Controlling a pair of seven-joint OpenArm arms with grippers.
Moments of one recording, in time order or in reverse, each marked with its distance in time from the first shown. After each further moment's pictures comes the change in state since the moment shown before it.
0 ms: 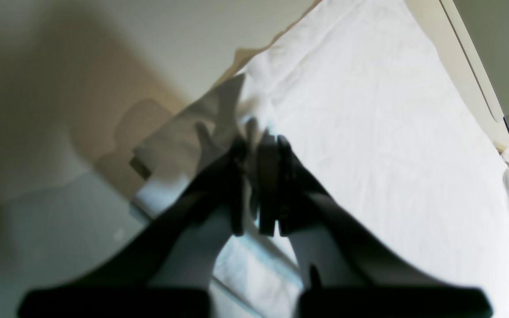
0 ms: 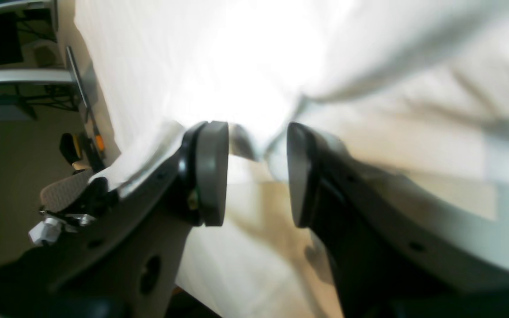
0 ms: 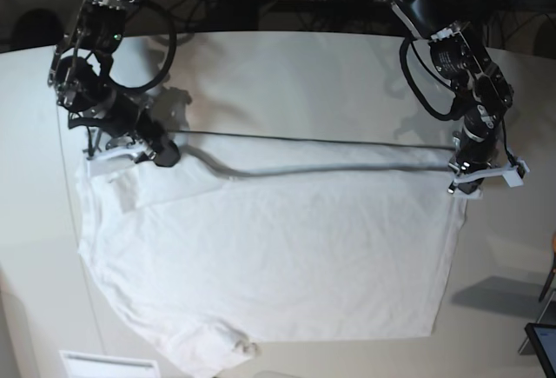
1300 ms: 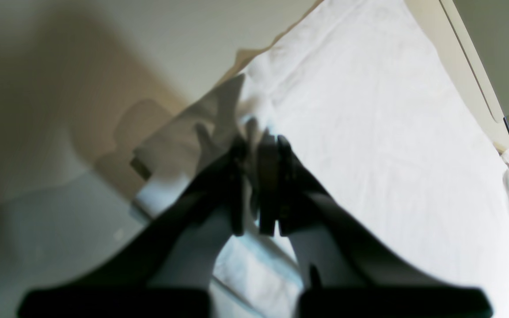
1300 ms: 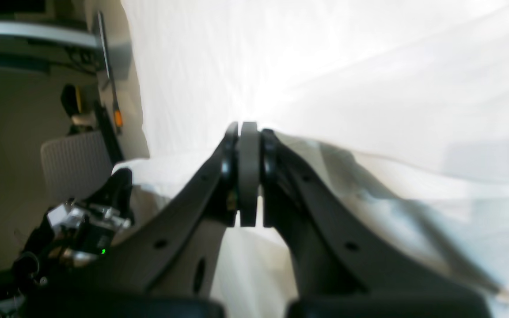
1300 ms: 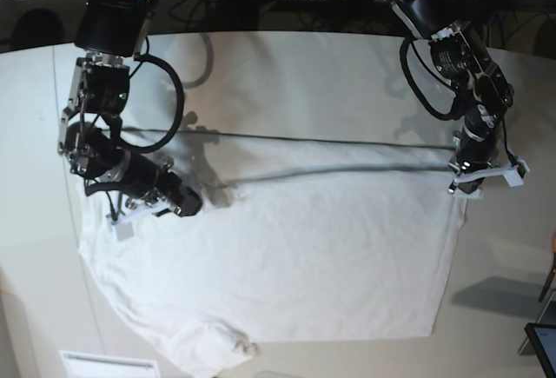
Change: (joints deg) left arm 0.0 0.0 0.0 0.1 0.0 0.0 0.0; right arm 14.5 3.1 -8.6 -9.1 -0.1 -0.4 -1.9
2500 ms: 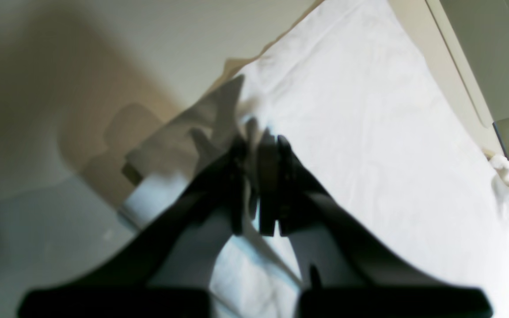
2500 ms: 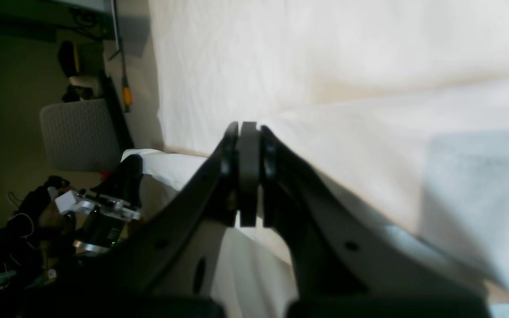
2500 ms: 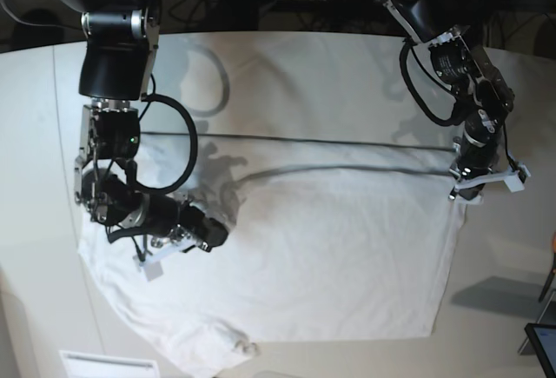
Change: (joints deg) left arm -1.7 0.6 -0.1 -0.1 0.1 0.0 0.2; right arm 10.5 0.2 -6.0 -9.8 -0.2 0.0 -0.6
